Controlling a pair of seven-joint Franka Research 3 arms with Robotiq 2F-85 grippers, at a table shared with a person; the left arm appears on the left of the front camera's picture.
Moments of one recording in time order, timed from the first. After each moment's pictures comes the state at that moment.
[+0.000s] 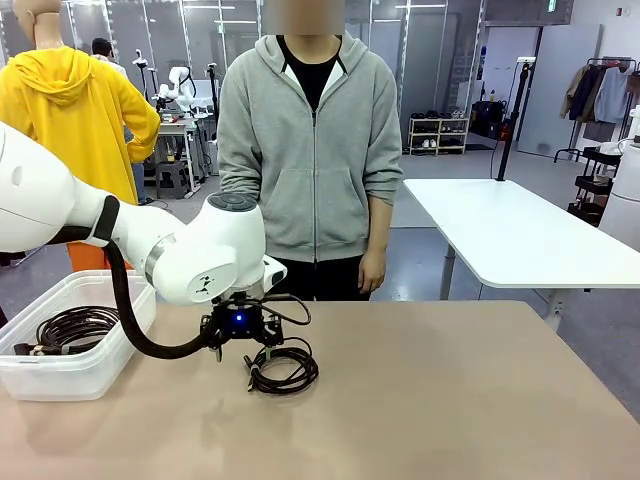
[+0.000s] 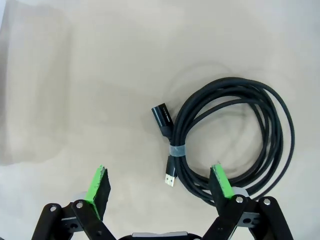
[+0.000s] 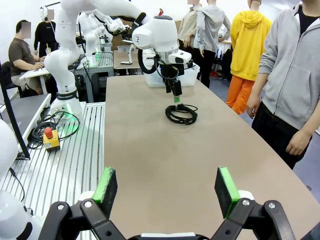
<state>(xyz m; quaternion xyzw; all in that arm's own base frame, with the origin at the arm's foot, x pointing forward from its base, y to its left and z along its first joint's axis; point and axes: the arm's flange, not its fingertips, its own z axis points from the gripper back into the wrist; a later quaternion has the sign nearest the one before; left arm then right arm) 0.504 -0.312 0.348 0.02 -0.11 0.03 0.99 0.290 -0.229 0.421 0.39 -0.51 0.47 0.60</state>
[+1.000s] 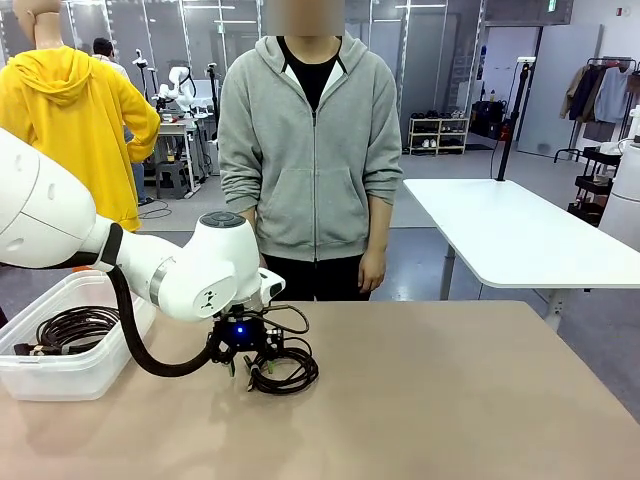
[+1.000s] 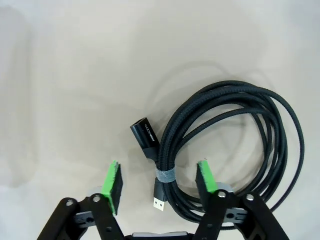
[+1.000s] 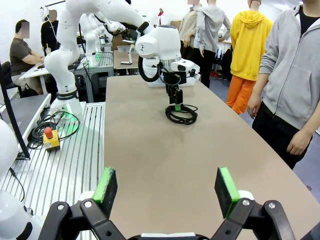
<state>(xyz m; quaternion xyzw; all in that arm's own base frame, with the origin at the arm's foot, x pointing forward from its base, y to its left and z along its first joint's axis) 0.519 -0.309 0.314 -0.02 -0.09 0.01 1.00 0.290 -0.229 0.421 0.39 -0.51 0.47 0.60</state>
